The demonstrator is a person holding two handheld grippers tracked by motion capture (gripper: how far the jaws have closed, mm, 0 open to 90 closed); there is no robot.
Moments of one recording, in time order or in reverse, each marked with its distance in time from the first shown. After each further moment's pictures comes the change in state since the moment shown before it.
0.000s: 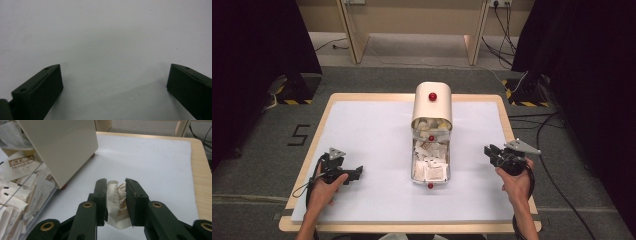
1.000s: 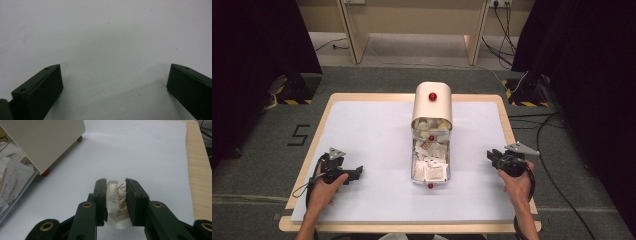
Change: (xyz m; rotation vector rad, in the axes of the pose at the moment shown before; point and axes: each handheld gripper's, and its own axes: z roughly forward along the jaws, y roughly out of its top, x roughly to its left) left arm 0.000 0.000 0.000 0.000 0.000 0.000; right arm -0.015 -0.017 0.011 0.074 -0.034 0.013
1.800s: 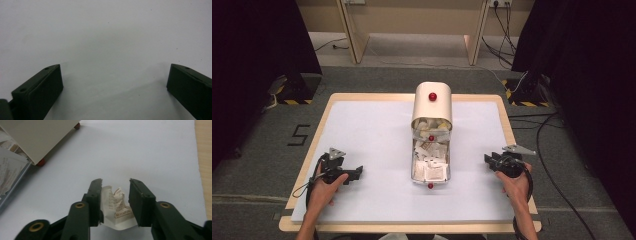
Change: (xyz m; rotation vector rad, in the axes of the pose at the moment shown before) left arm 0.000 0.000 0.000 0.000 0.000 0.000; right arm -0.002 -0.008 0.010 0.058 0.012 0.037
